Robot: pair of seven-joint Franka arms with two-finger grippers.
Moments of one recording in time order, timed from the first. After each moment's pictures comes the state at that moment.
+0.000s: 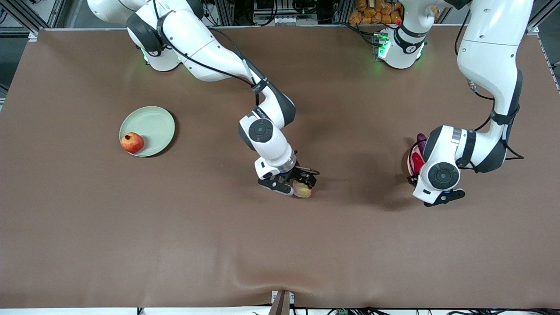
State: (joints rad) left arm -0.09 0.58 -0.05 -1.78 0.39 2.02 -0.64; right arm 0.76 1.00 0.00 -1.21 0.21 2.57 1.02
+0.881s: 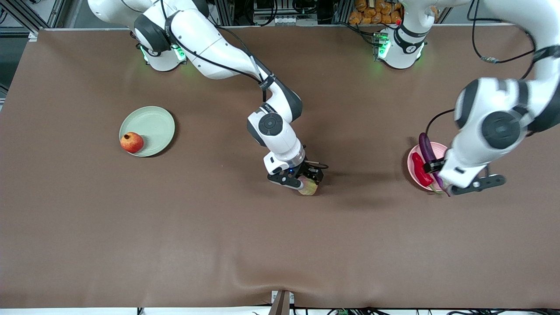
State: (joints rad) left arm -0.04 0.25 -0.09 -1.74 0.22 1.87 -0.37; right arm 0.80 1.02 -0.02 -1.17 0.21 2.58 1.04
